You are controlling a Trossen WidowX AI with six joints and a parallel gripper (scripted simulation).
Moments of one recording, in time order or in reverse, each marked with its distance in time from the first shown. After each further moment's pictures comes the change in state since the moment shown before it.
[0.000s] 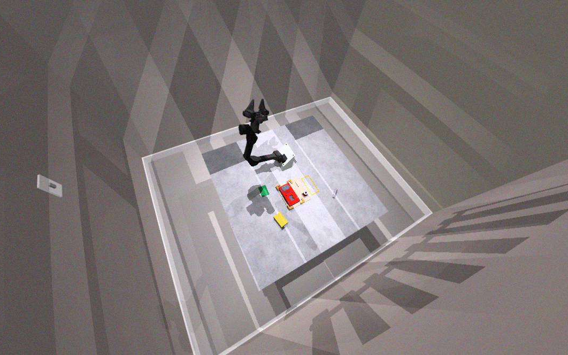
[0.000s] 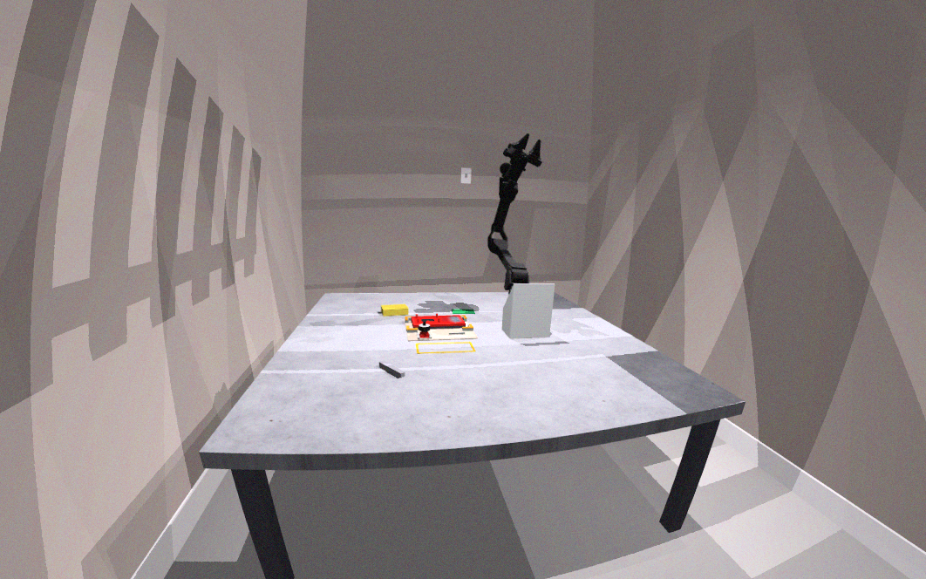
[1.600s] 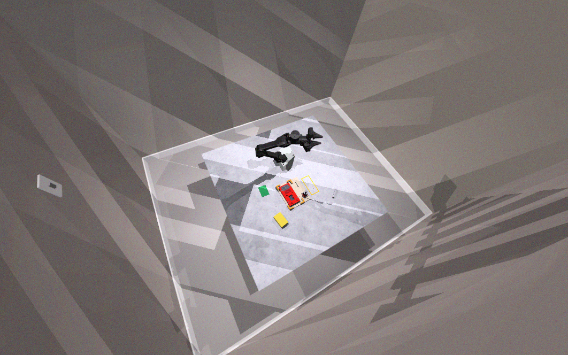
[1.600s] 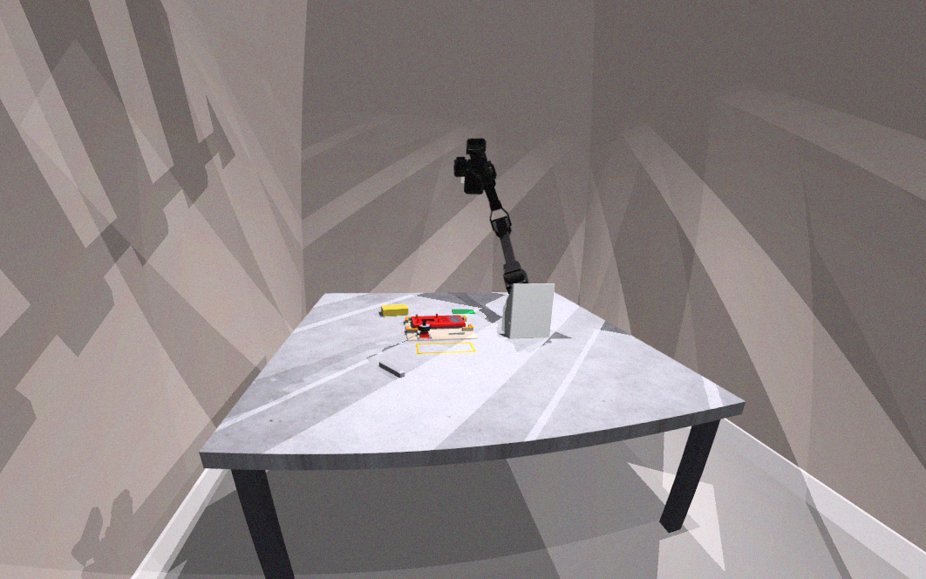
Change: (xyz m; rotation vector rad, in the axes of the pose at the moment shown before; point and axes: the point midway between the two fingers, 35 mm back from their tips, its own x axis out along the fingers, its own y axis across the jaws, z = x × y) arm -0.134 -0.212 0.356 -0.371 -0.912 -1.013
